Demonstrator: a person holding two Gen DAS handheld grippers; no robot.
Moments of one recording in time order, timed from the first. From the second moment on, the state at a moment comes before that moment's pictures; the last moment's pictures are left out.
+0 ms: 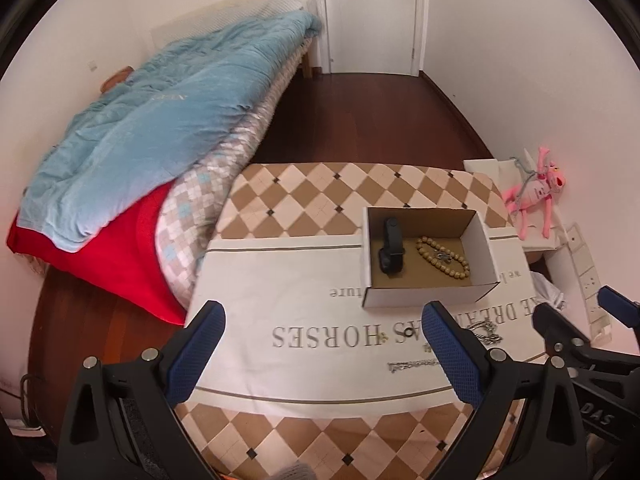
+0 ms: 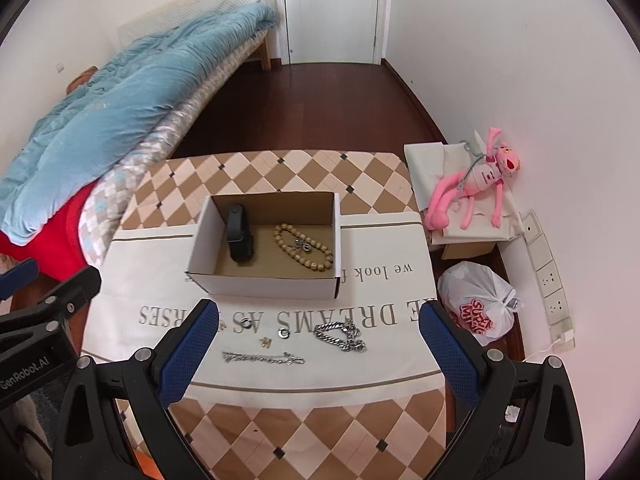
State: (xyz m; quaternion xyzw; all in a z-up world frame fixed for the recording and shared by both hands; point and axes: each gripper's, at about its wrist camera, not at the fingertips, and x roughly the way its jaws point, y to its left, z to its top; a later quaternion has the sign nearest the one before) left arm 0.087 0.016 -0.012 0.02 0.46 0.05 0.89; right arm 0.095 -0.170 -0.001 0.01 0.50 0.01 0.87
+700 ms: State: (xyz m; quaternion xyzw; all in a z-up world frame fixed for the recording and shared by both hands) left arm 0.092 0.007 -0.167 0.04 0.56 0.07 0.82; right arm 0.088 -0.273 -0.165 0.17 0.60 -0.07 0.78
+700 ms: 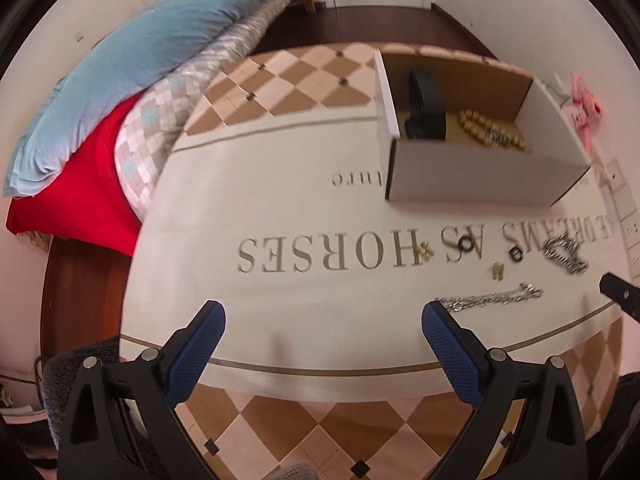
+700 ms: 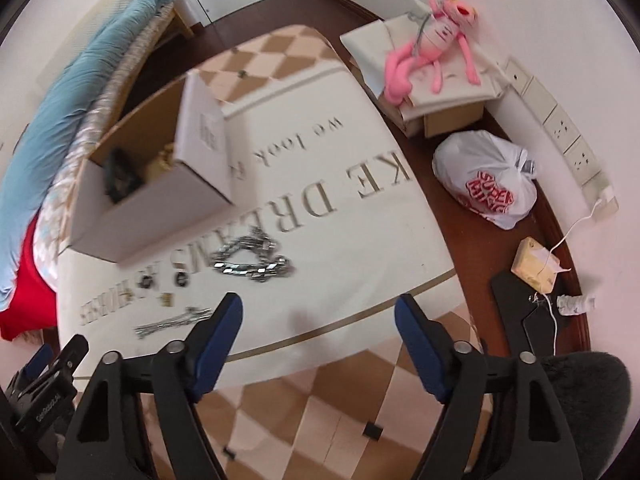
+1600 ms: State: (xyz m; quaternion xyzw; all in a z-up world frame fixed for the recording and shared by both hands) left arm 0.099 -0.045 -0.203 0.07 0.61 -0.07 0.79; right arm 0.094 -0.239 -0.169 0.13 0.58 -0.02 0.81
